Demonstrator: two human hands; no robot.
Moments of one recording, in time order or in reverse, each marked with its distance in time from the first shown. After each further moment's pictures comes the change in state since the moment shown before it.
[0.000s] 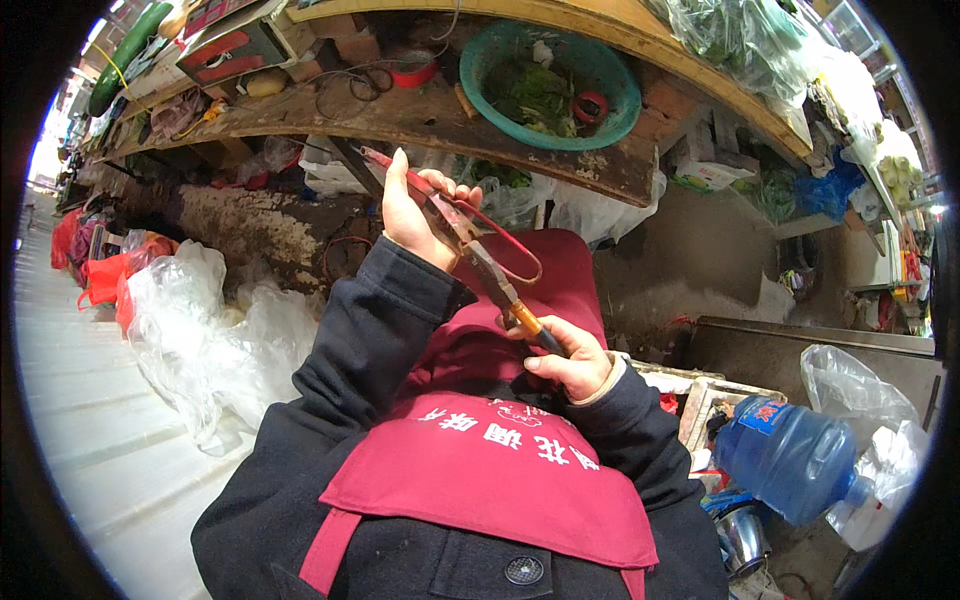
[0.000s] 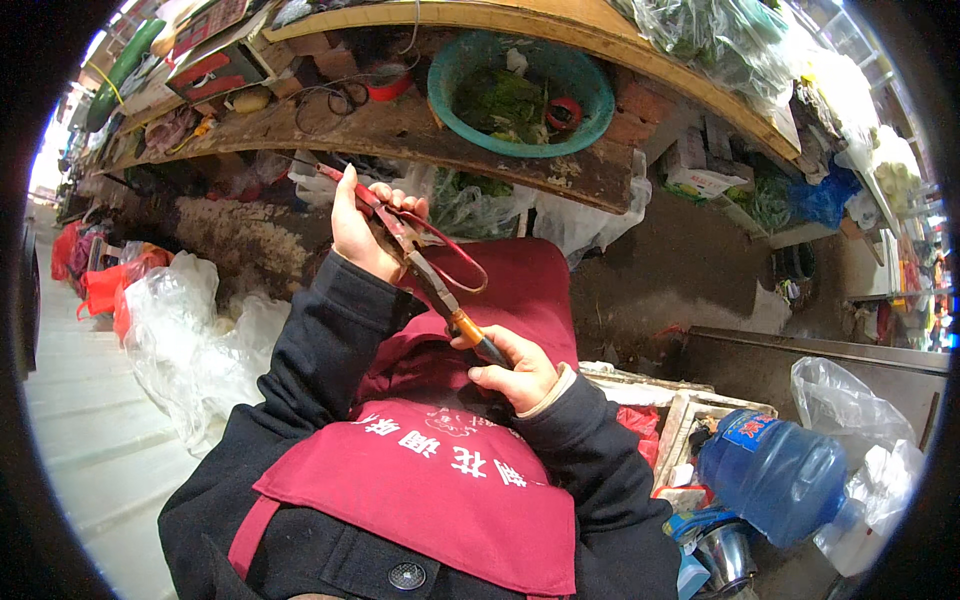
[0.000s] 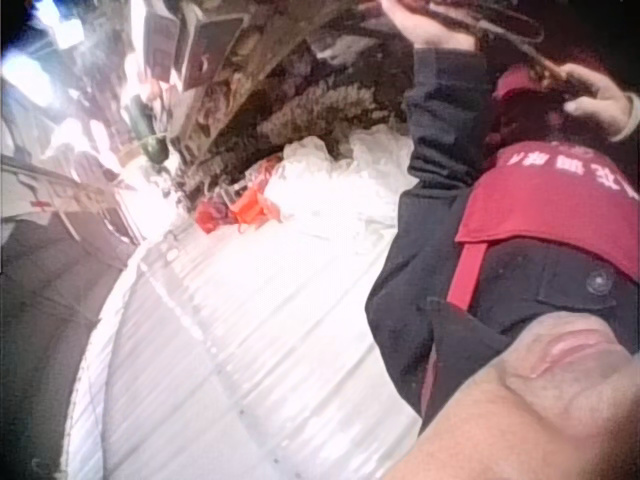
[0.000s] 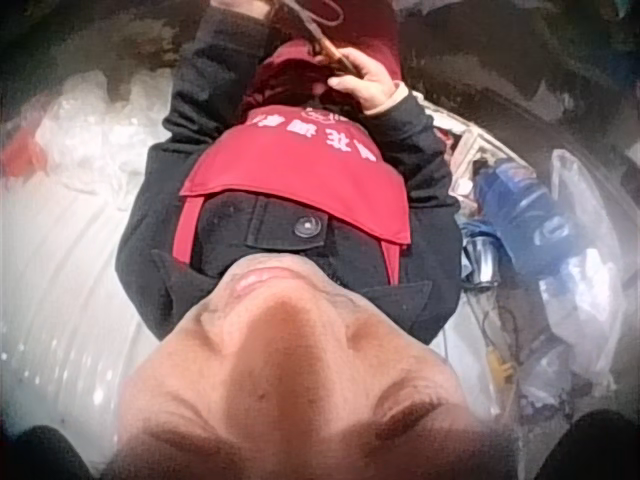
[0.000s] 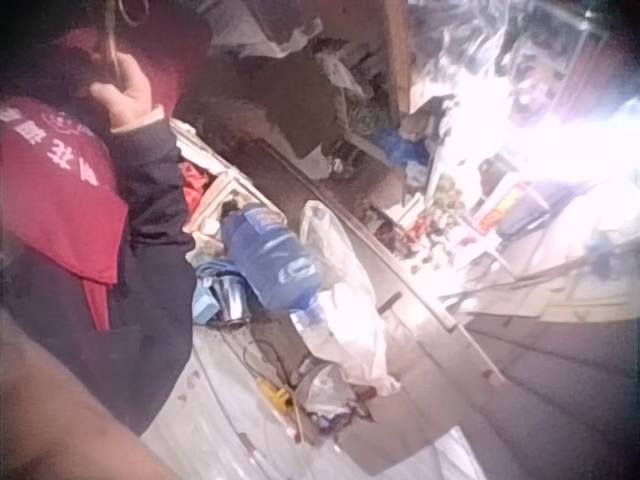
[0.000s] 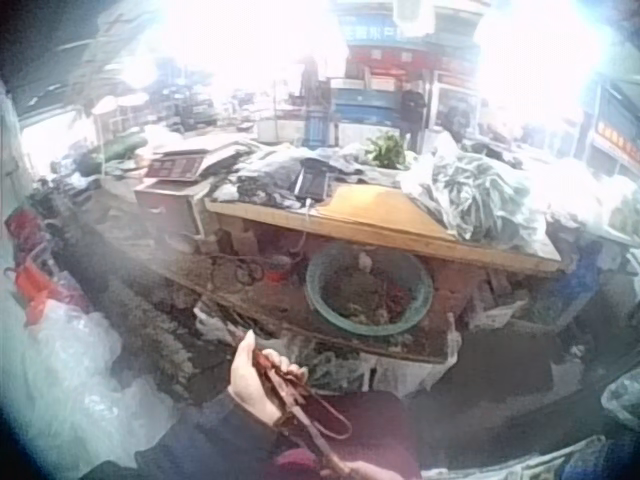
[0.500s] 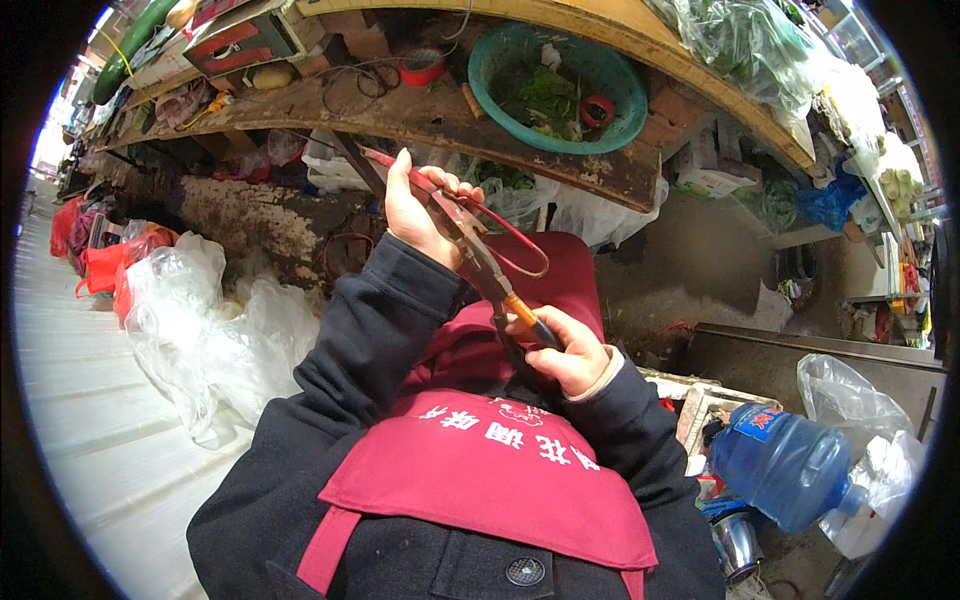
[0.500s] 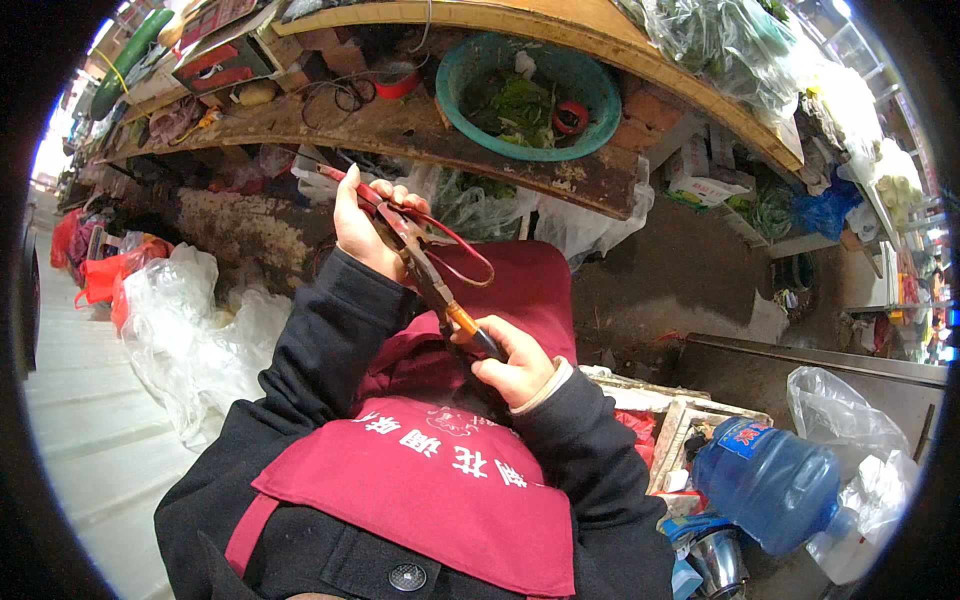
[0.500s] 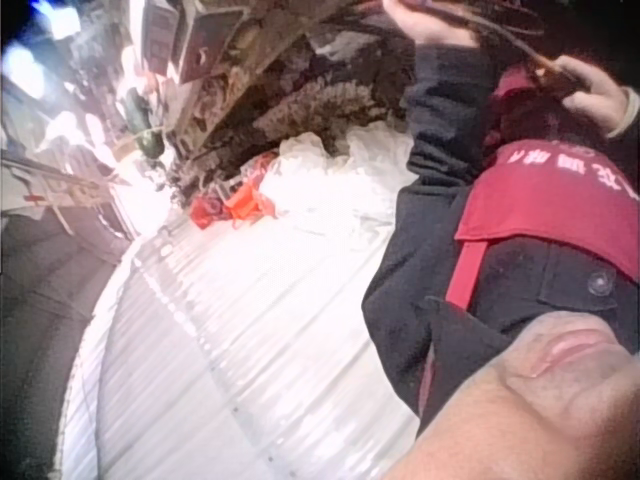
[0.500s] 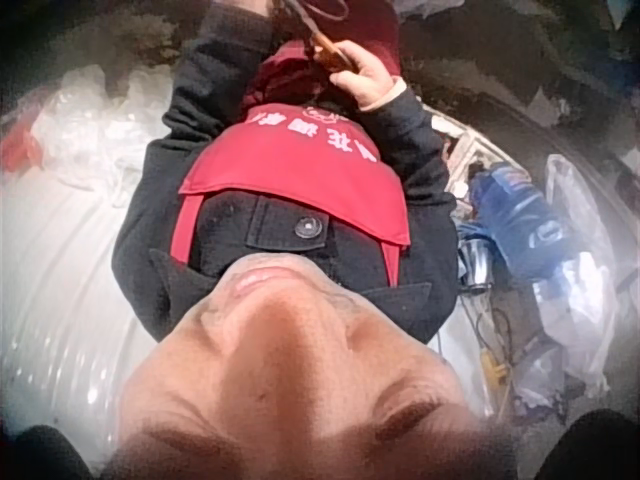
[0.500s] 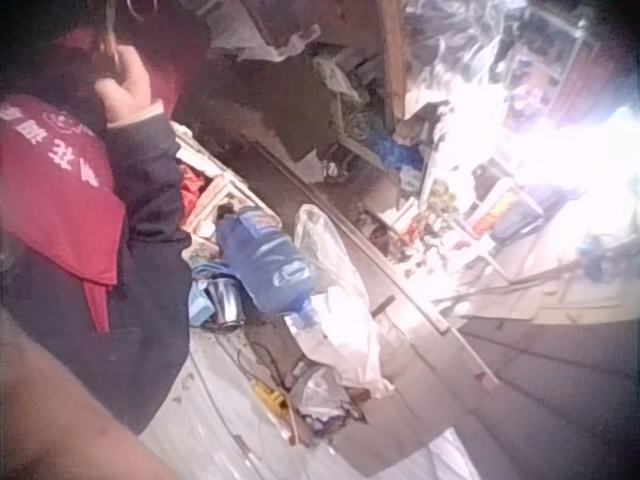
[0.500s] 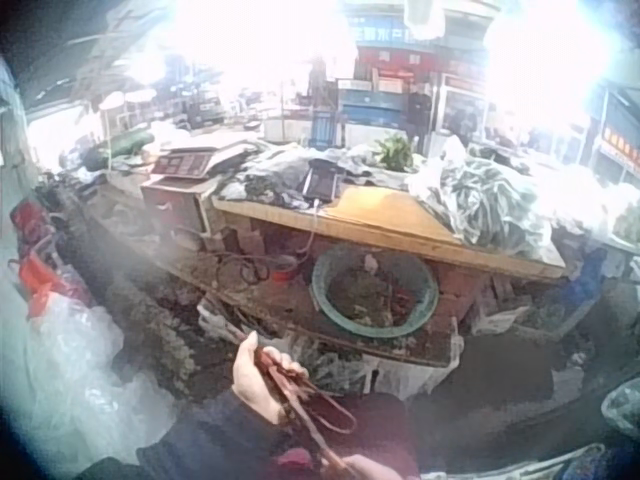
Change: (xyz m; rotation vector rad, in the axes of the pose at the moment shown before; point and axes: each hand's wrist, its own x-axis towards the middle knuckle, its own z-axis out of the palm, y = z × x) left_hand 0.001 0.002 0.000 -0.038 0.003 0.038; right_hand 0.011 -0.004 -0.002 -0.137 -0.043 -0.059
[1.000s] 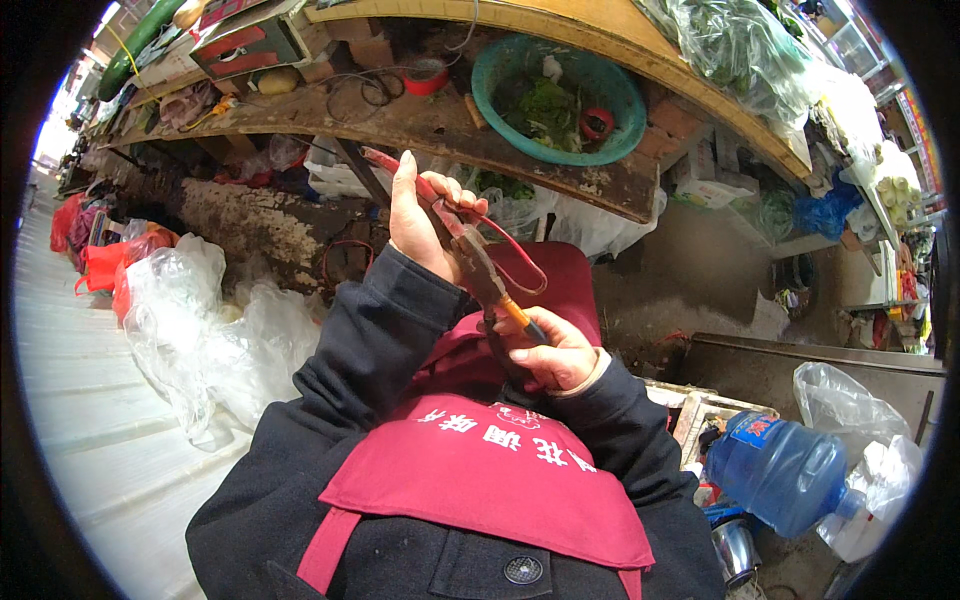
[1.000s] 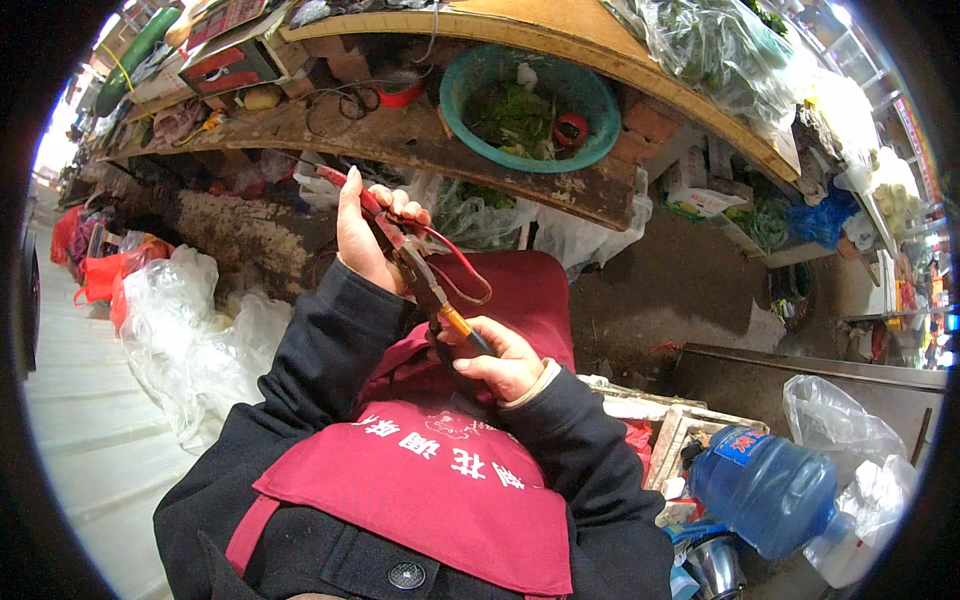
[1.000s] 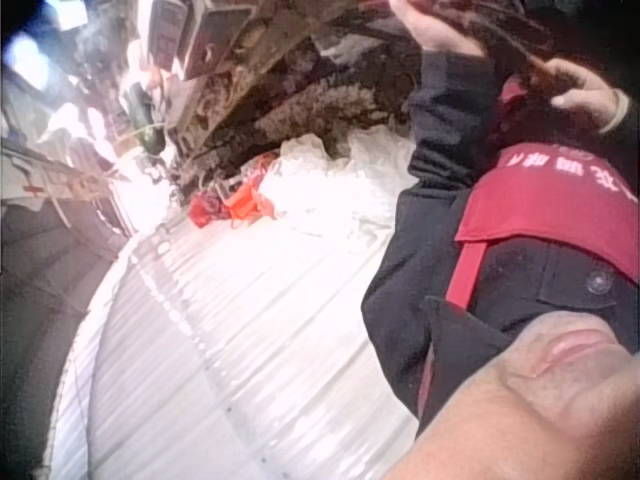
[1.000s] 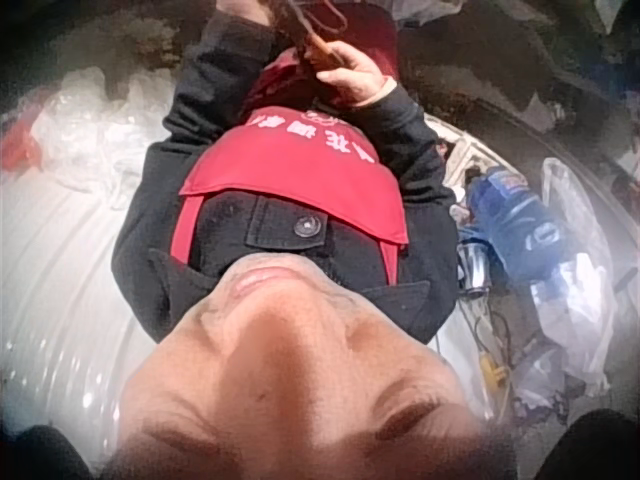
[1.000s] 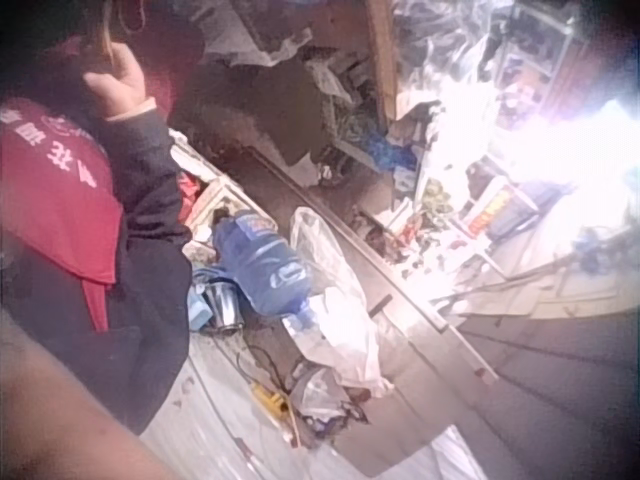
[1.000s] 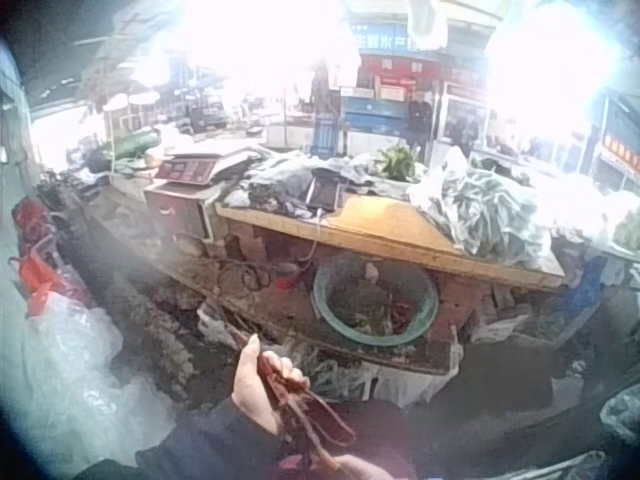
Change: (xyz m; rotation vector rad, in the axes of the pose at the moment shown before) left_hand -0.015 0.000 0.011 0.050 -0.105 0.072; right_hand 0.018 0.013 -0.001 0.324 -0.030 0.109
